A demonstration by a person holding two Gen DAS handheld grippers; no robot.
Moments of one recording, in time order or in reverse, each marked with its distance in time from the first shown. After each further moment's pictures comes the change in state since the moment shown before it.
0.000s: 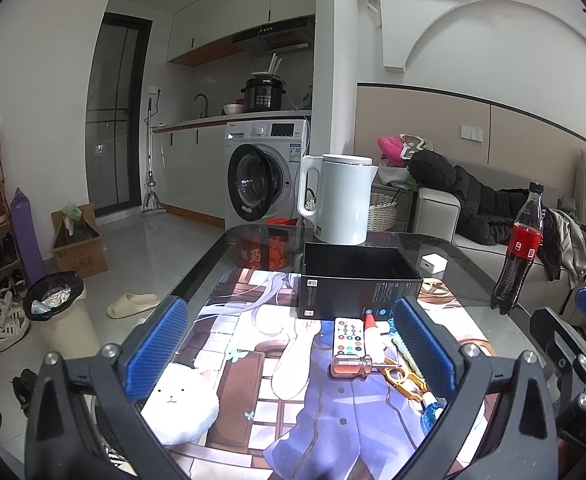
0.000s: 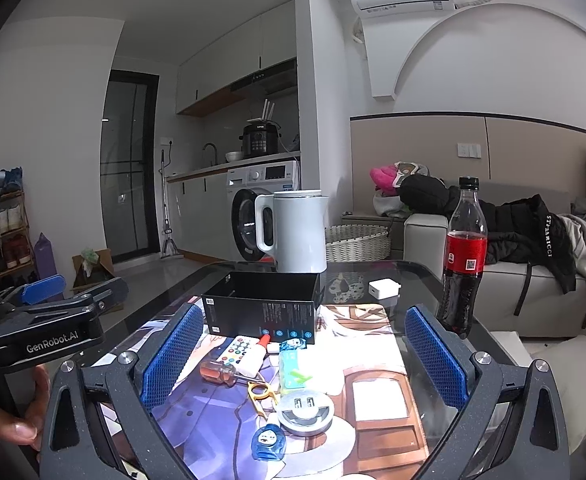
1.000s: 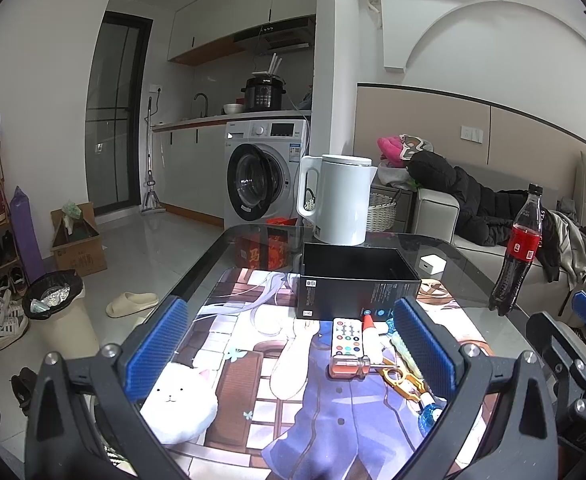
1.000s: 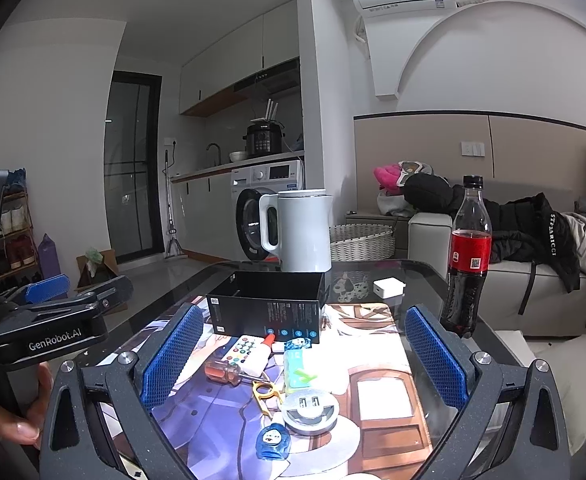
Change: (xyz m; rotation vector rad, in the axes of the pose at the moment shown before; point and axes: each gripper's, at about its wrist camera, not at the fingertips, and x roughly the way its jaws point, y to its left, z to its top) left arm 0.001 -0.002 0.000 -0.002 0.001 -0.002; right arm 0.000 0.004 -0.002 0.002 0.001 0.014
